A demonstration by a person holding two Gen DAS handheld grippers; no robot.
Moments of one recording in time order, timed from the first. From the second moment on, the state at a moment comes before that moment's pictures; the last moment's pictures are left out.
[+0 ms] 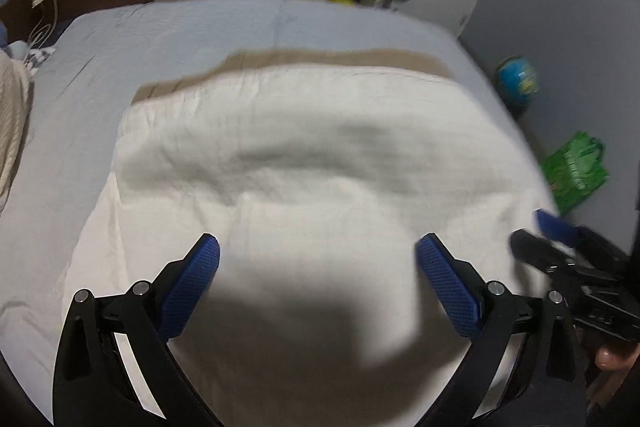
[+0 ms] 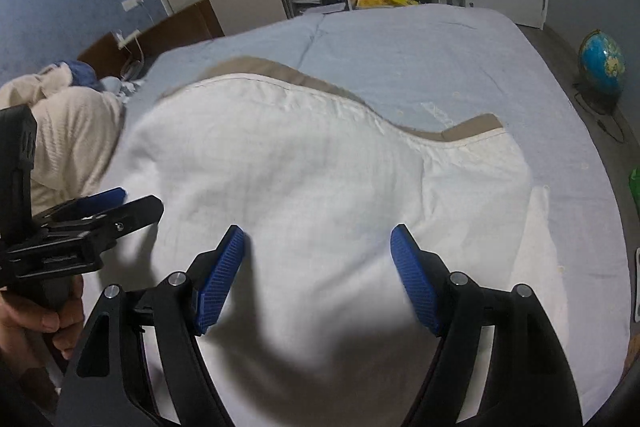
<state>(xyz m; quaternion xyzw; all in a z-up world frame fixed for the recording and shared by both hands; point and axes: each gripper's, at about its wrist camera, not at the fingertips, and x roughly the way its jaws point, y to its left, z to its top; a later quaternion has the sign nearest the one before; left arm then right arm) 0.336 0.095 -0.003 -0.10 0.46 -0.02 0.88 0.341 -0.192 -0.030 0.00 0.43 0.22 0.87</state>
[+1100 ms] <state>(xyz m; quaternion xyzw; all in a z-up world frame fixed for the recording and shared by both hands) 0.354 0.089 -0.090 -0.02 0.48 0.01 0.88 0.379 -0.165 -0.126 -0.08 0.48 0.18 0.85</state>
